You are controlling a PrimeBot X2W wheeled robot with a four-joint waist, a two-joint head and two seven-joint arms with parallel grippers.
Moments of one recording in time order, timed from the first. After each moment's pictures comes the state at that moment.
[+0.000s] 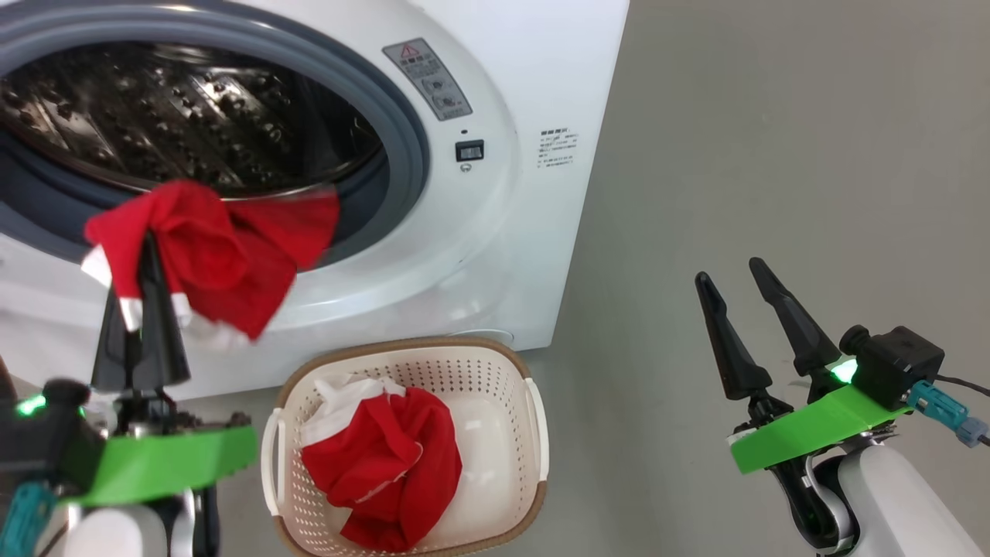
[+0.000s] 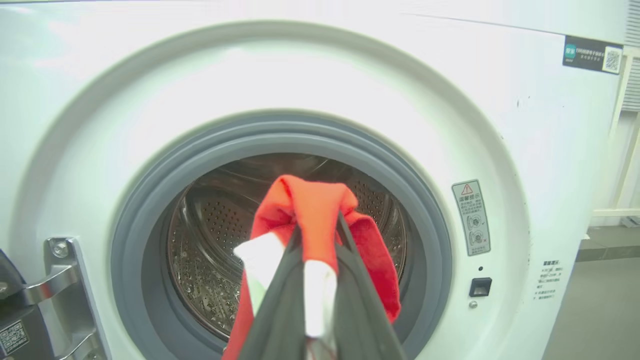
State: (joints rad) left arm -0.27 0.05 0.09 -0.02 -0.15 0.02 -0.25; right arm -0.25 -0.16 0.20 0.22 0.51 0.13 -0.26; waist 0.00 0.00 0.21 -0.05
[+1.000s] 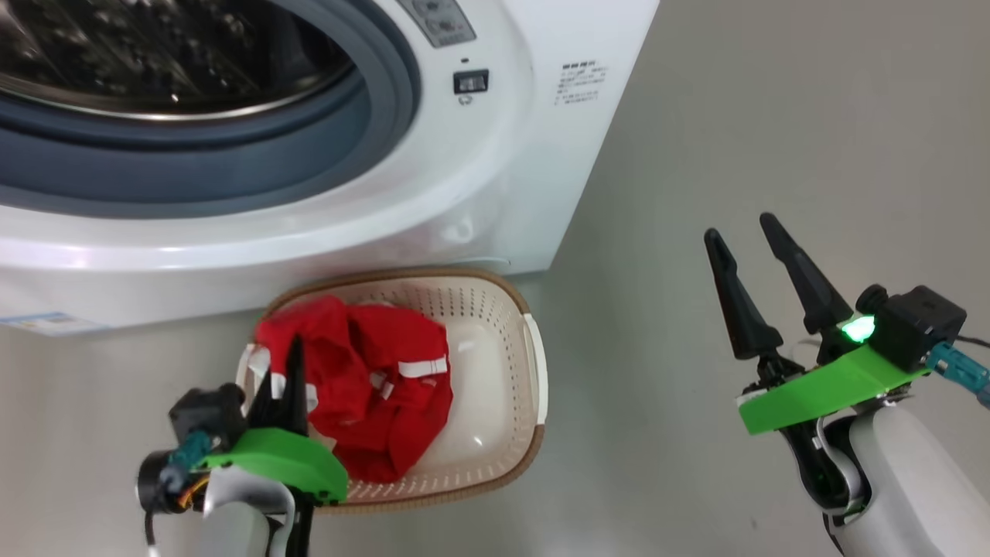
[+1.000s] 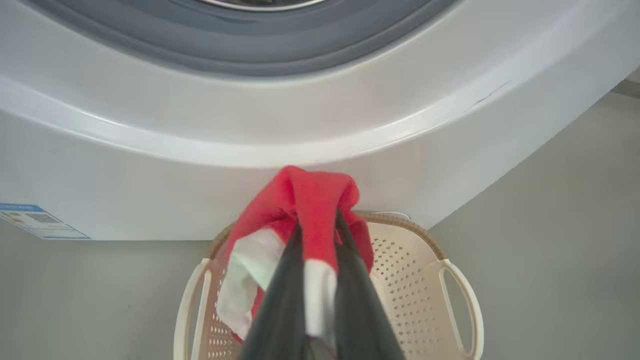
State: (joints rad) left arm -0.35 0.04 -0.12 0.52 -0.33 0.03 -0.26; right arm -0.32 -0.19 0.21 0.22 0.55 0.13 -0.26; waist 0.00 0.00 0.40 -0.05
